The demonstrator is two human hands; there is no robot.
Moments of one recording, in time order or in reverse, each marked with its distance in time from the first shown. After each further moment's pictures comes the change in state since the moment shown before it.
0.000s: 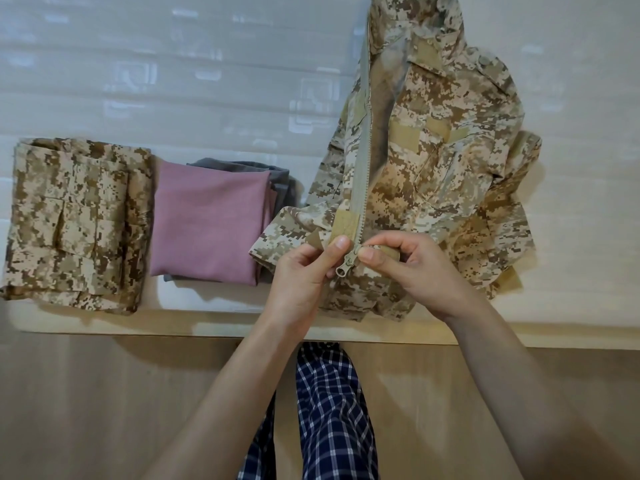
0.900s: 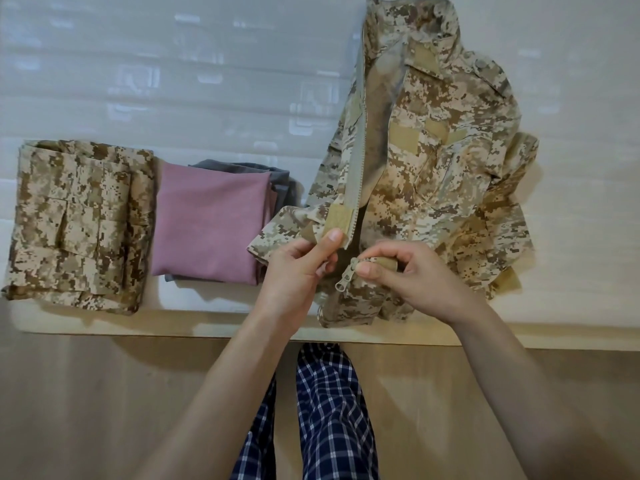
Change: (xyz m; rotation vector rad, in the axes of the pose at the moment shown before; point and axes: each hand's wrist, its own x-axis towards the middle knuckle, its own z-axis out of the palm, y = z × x) left_hand 0.006 0.001 -0.009 0.068 -0.002 -0.017; right_hand -0.008 -0.001 -0.002 -0.185 -0.081 -0.029
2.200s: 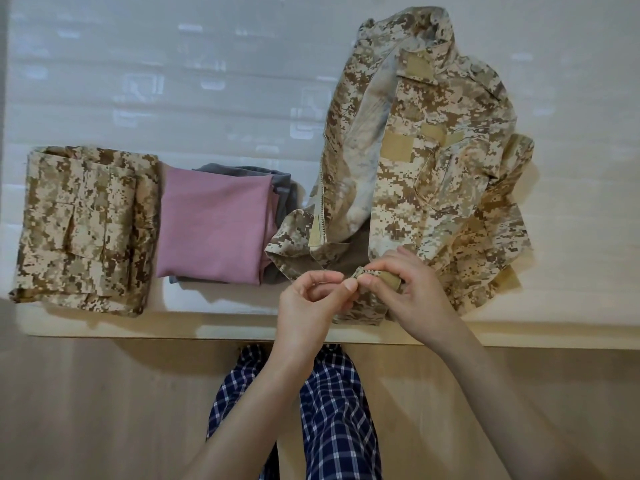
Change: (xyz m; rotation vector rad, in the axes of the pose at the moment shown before) left_hand -0.039 -0.028 0.006 0.089 0.148 -0.047; right_hand -0.019 0.018 0.024 -0.306 0.279 -0.113
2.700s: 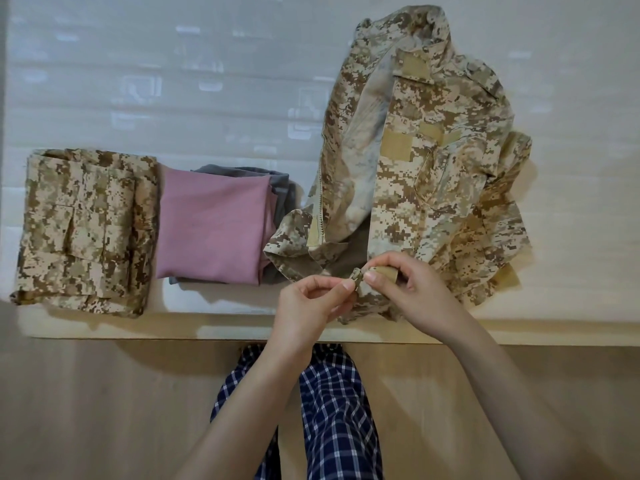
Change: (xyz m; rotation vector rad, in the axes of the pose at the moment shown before) left_hand 0.002 0.006 0.001 0.024 -0.027 -0.109; right_hand 0.000 0.004 -0.010 0.088 -0.117 0.221
